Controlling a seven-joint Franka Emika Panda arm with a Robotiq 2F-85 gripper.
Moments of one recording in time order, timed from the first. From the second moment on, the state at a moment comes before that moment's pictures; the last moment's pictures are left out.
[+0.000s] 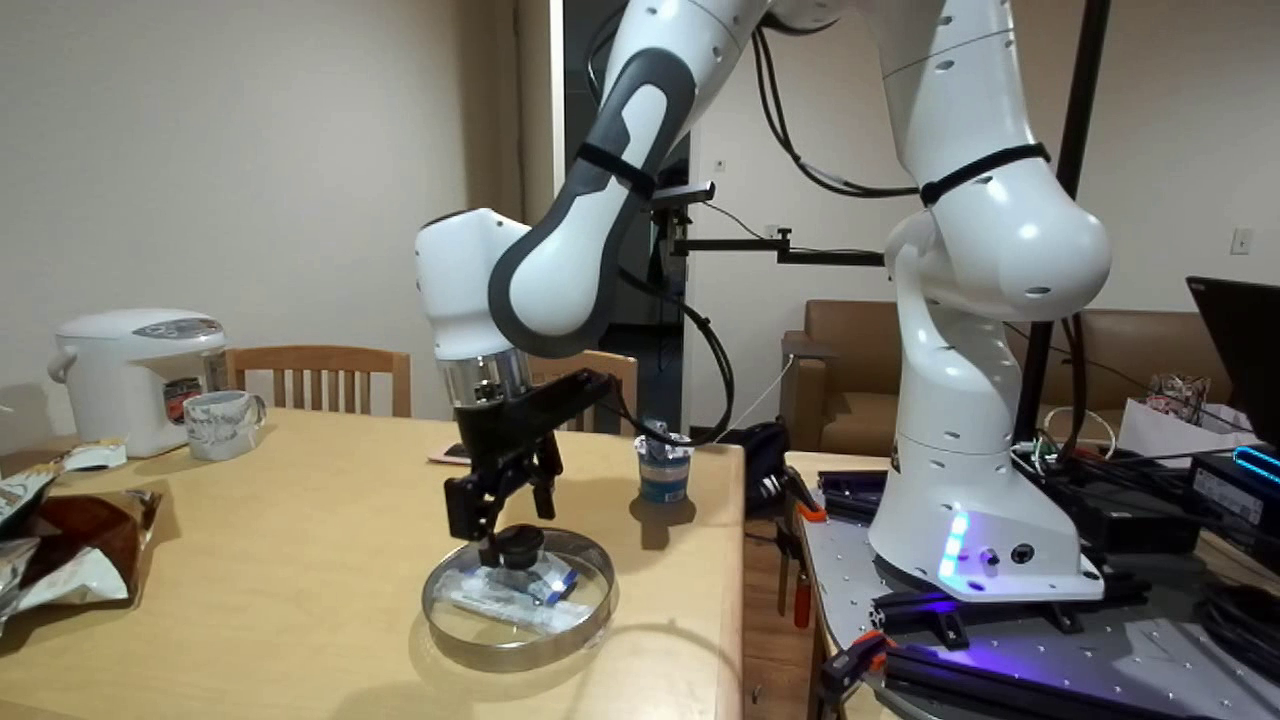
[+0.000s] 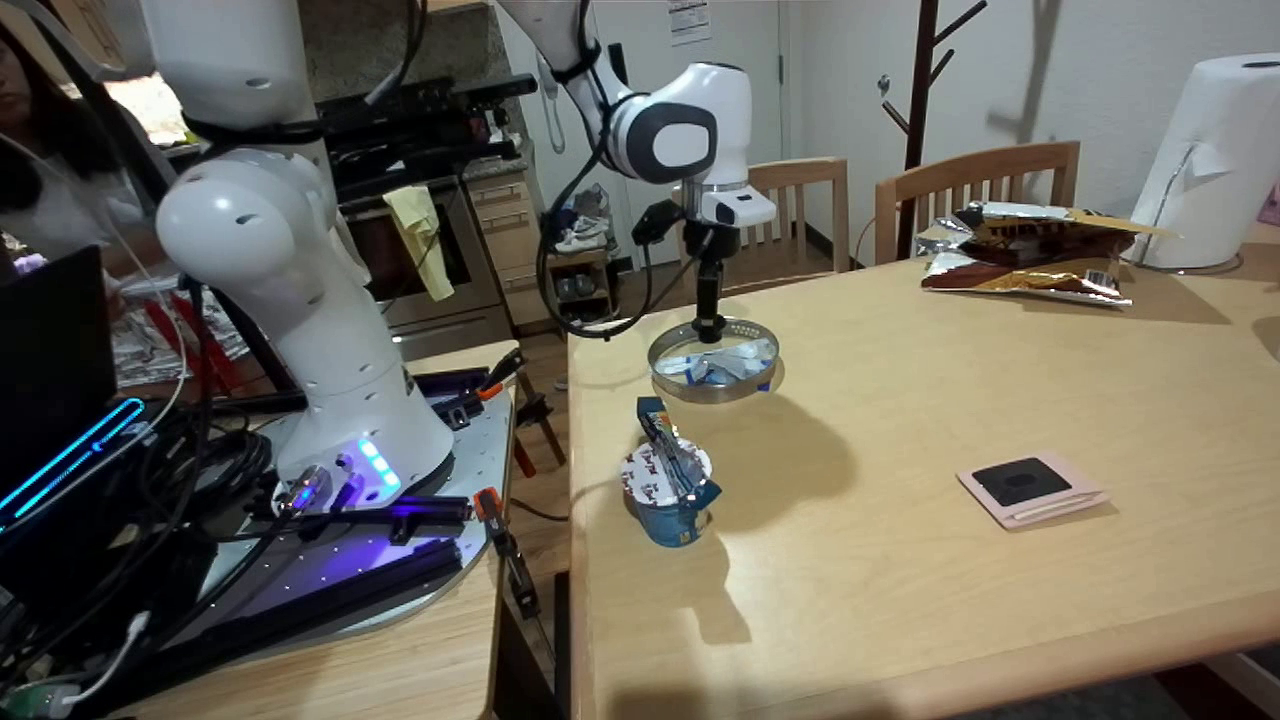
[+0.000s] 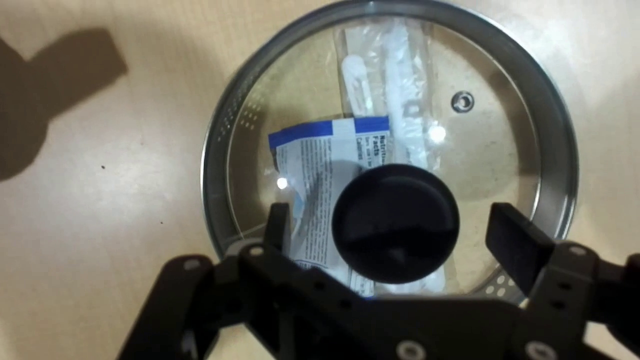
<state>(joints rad) 0.16 0.30 0.06 -2.36 -0.03 2.52 0.60</state>
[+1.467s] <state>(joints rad) 0.17 0.33 0.00 -2.30 0.10 2.49 0.60</state>
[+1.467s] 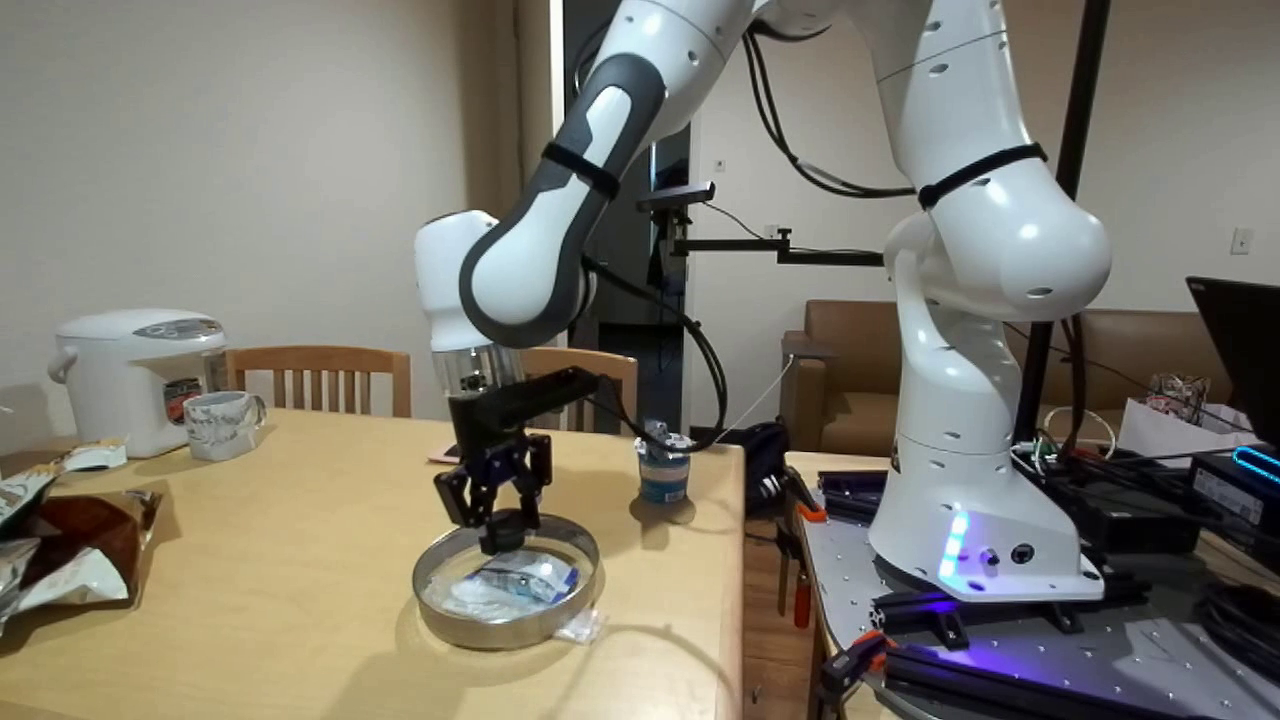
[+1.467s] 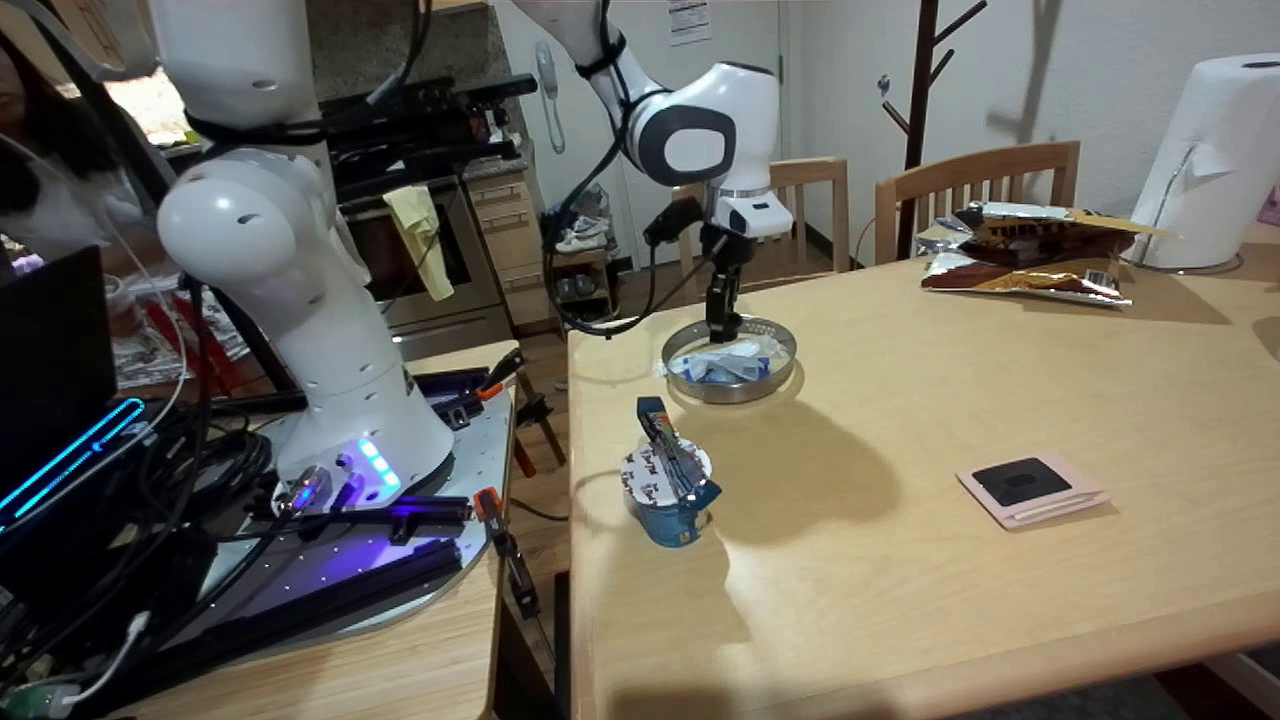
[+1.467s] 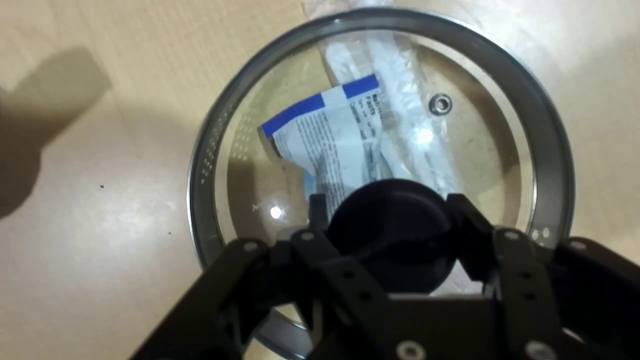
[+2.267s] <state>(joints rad) 0.17 0.40 -0.05 -2.10 0.05 2.38 0.60</state>
